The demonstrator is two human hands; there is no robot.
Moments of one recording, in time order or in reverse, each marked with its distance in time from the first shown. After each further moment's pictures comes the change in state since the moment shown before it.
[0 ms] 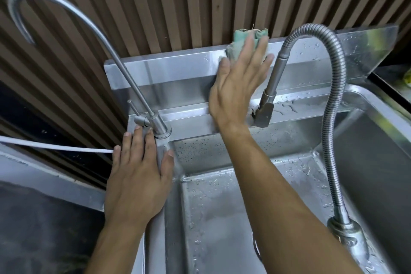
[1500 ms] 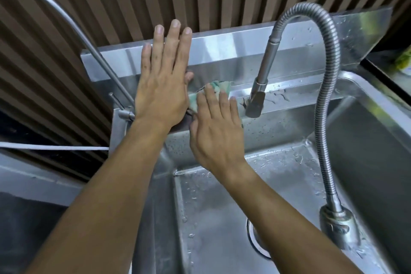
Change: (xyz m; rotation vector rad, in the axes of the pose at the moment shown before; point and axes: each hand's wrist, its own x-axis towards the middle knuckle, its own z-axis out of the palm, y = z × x) left_hand 0.132 0.072 -0.016 0.099 0.499 0.417; right_hand -0.084 0.032 -0.036 -0.460 -0.418 -0.321
